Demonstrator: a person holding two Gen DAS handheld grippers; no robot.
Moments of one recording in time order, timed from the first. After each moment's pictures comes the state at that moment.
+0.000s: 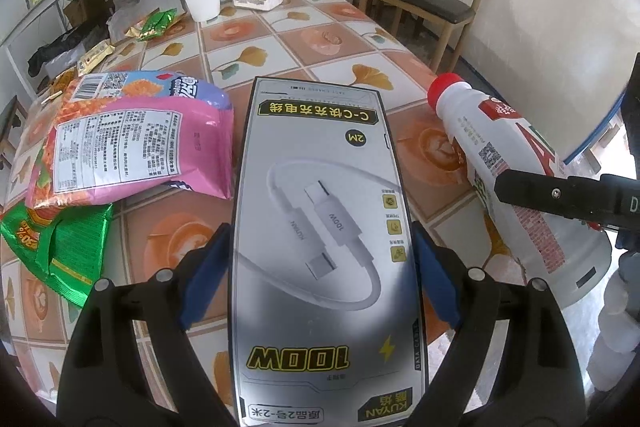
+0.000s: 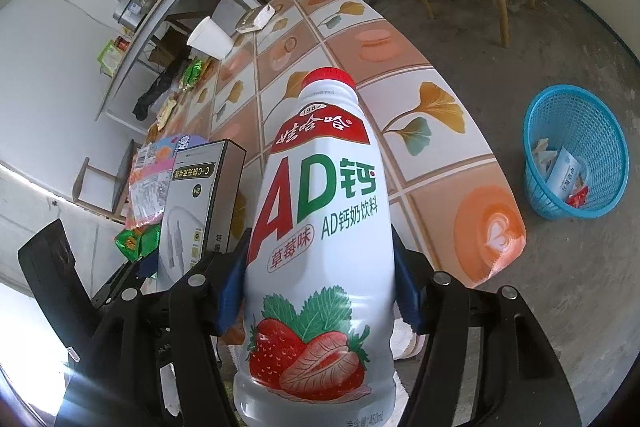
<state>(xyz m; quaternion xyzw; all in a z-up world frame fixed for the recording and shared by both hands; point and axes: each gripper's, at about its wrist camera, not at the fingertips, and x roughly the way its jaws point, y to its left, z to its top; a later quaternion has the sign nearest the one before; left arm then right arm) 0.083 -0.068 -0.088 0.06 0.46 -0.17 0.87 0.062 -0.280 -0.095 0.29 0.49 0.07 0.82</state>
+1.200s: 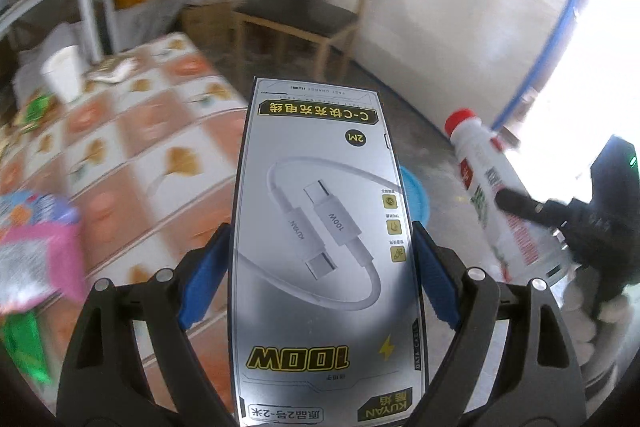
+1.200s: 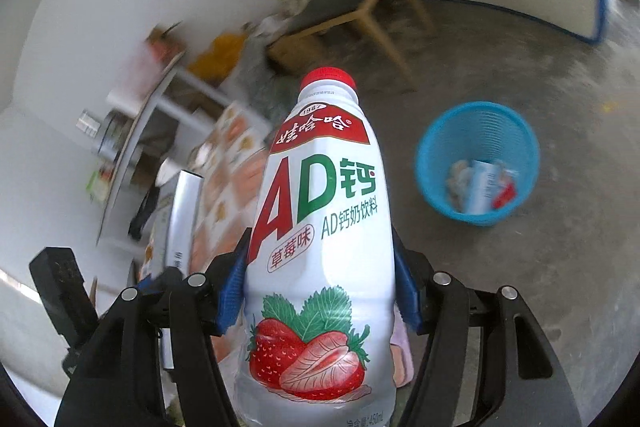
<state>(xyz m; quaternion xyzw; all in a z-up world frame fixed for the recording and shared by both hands) 0.080 -0.200 -0.035 0.06 0.44 -0.36 0.82 -0.058 -0.443 -0.070 0.42 0.36 -0.08 0.83</state>
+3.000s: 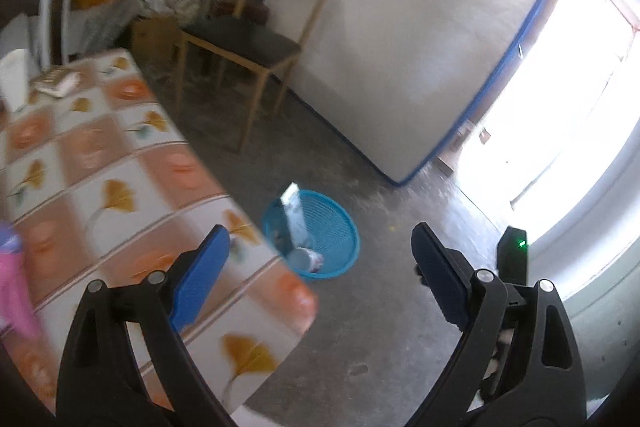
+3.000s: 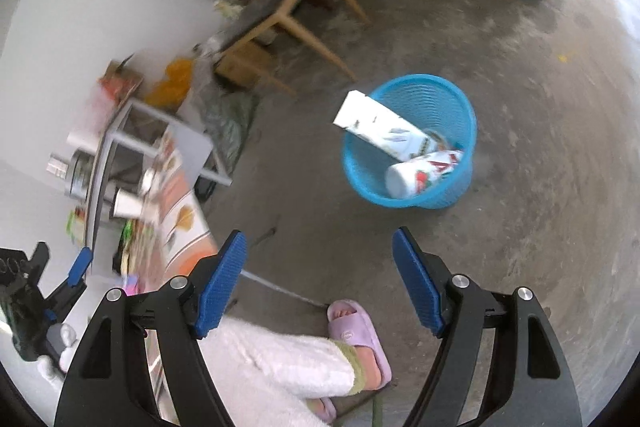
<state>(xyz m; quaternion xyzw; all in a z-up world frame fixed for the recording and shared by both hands) 0.086 -0.173 -0.023 -0.03 0.39 -0.44 0.81 -0.092 -0.485 -0.147 0.45 0.36 -0.12 0.81</state>
